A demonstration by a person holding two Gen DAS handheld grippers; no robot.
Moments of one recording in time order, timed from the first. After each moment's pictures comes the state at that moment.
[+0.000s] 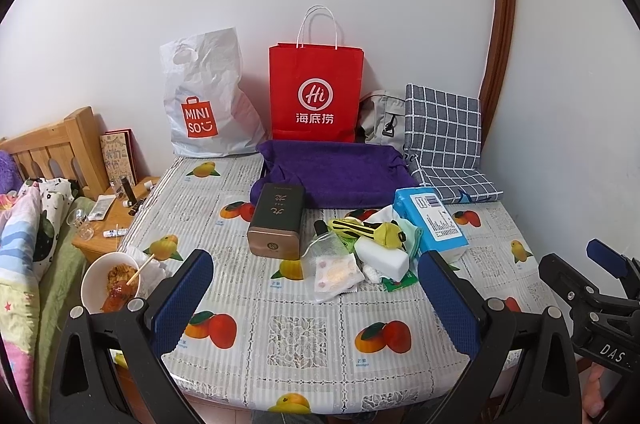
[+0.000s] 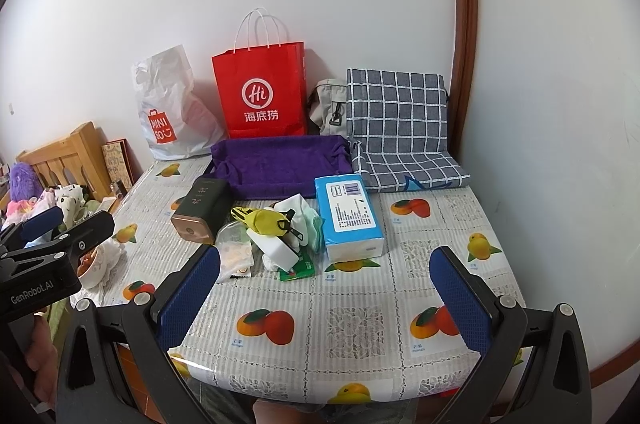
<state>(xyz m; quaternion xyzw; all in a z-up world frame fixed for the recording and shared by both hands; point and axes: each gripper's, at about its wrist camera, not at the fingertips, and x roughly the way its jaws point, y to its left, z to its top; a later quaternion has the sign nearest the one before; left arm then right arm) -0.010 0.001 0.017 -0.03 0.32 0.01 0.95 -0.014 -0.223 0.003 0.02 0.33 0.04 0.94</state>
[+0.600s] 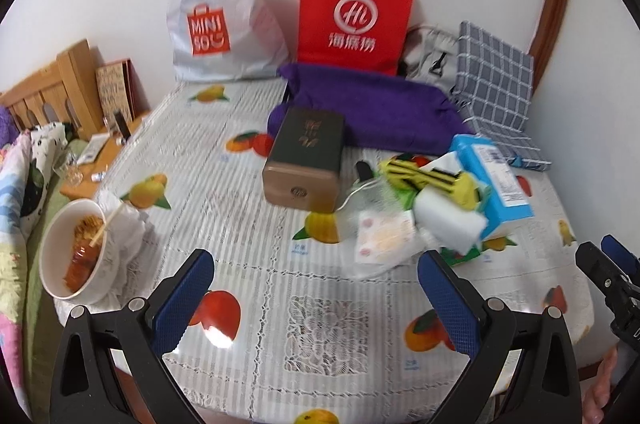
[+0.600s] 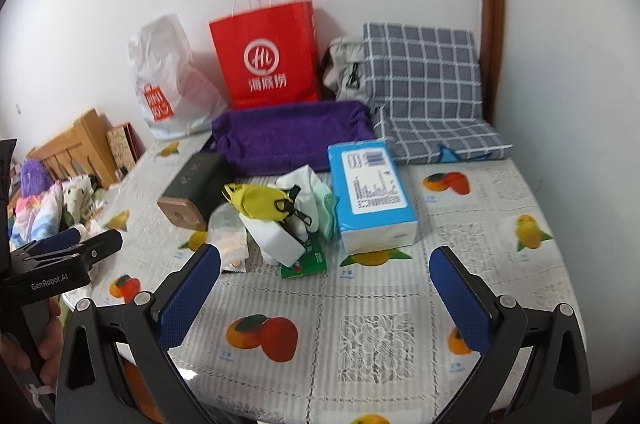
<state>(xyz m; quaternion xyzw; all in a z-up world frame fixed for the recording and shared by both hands) 0.063 0.044 -0.091 -0.06 0.42 0.03 0.90 0.056 -0.221 -0.076 0.04 0.37 0.08 0.92</state>
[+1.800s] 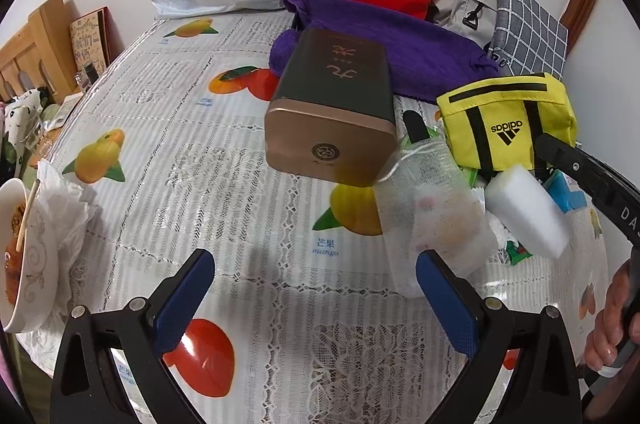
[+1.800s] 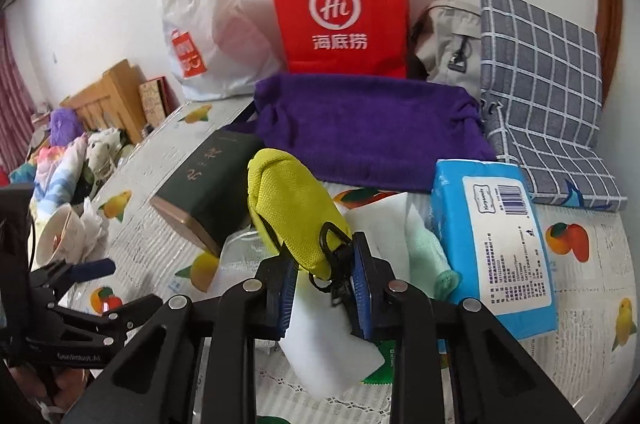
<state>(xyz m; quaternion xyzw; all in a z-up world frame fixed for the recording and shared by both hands) 0.120 0.069 -0.174 -0.08 0.49 0.01 0.87 0.181 -0.142 -0.140 -0.01 0.40 0.19 0.89</state>
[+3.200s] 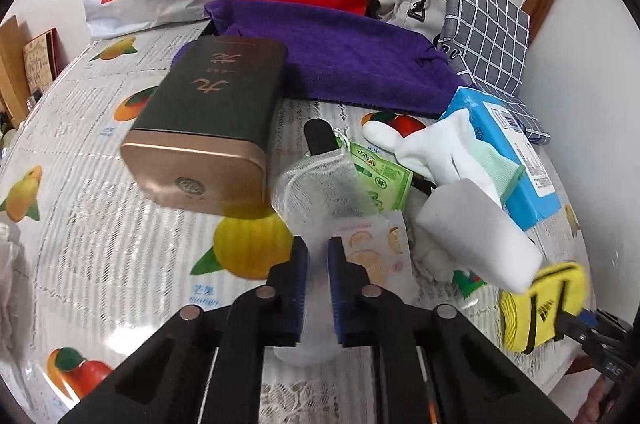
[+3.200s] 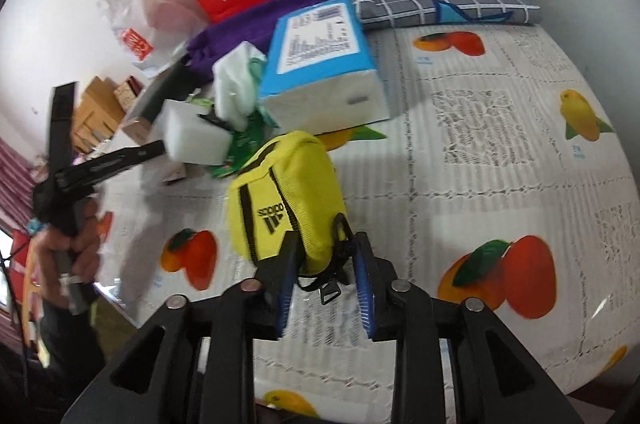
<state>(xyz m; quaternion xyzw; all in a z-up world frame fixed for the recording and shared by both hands) 0.150 0.015 -0.185 -0.08 0.47 -0.06 0.88 0.081 -0.301 -0.194 0.10 0.51 0.14 0.84</state>
